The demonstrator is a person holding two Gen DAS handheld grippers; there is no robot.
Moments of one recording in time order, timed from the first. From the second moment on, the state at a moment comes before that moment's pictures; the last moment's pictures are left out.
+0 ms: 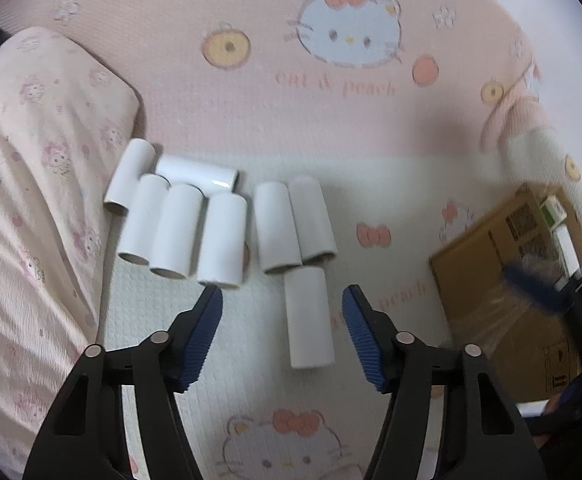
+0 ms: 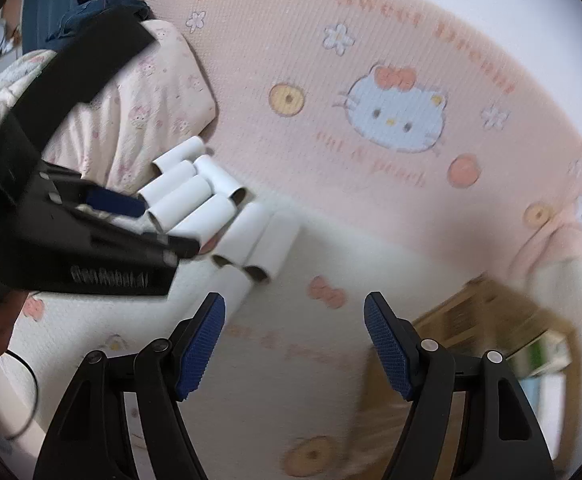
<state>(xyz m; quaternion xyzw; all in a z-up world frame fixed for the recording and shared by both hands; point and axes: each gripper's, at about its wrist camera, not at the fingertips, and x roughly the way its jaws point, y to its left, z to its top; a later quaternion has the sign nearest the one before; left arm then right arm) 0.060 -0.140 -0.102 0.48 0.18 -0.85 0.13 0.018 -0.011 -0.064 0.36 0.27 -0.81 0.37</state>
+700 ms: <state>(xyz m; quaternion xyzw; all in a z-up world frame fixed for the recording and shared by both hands) 0.071 -0.158 -0.214 0.48 0.37 -0.79 0.10 0.000 -0.017 -0.153 0.42 0.16 -0.80 0.41</state>
